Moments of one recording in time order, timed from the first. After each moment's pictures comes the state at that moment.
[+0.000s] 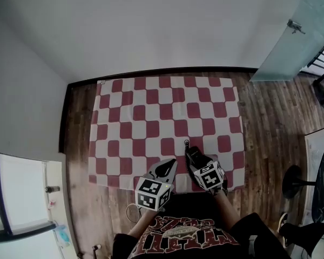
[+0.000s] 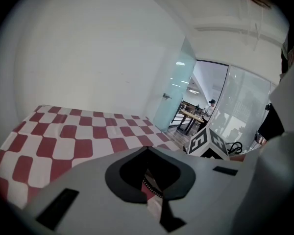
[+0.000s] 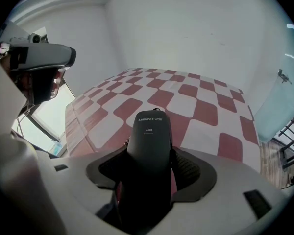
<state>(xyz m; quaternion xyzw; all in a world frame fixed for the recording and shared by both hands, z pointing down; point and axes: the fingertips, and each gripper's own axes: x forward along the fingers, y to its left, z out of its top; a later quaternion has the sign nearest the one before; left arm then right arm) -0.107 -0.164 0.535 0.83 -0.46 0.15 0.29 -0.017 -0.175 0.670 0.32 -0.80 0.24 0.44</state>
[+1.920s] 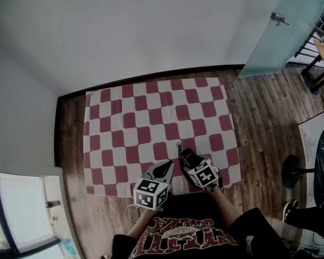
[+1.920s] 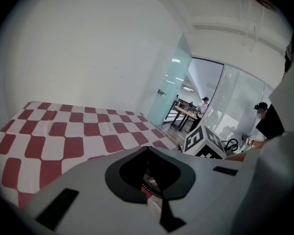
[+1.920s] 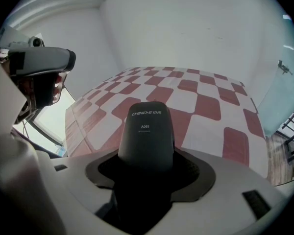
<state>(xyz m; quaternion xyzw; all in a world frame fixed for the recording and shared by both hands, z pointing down) -0.094 -0.169 0.552 0.84 -0.42 0.15 0.30 -0.019 -0.177 0.681 0.32 -0.80 0.26 0.43</state>
